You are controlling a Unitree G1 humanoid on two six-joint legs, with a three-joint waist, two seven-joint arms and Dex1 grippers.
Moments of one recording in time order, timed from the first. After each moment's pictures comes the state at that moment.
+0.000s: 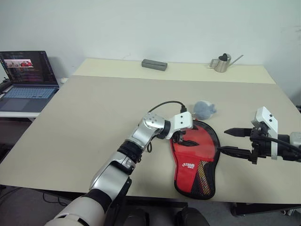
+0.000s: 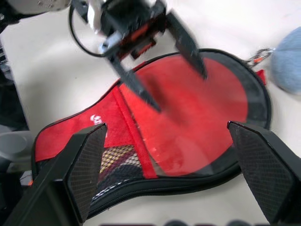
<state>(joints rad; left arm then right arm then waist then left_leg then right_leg) -0.93 0.09 -0.39 0.72 0.08 -0.06 -1.14 -0.17 -1.02 -0.29 -0.47 0.73 0.98 0.93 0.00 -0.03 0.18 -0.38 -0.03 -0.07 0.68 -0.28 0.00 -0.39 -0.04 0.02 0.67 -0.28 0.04</state>
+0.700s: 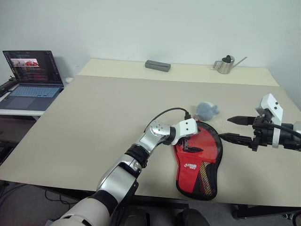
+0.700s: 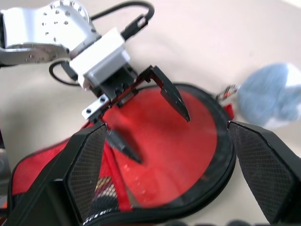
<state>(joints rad) -0.92 0.03 -0.40 0.90 0.12 -0.18 -1.01 -0.33 -1.02 -0.27 -0.38 0.73 0.99 0.89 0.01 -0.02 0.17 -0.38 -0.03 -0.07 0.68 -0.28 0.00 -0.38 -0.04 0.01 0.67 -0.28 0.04</state>
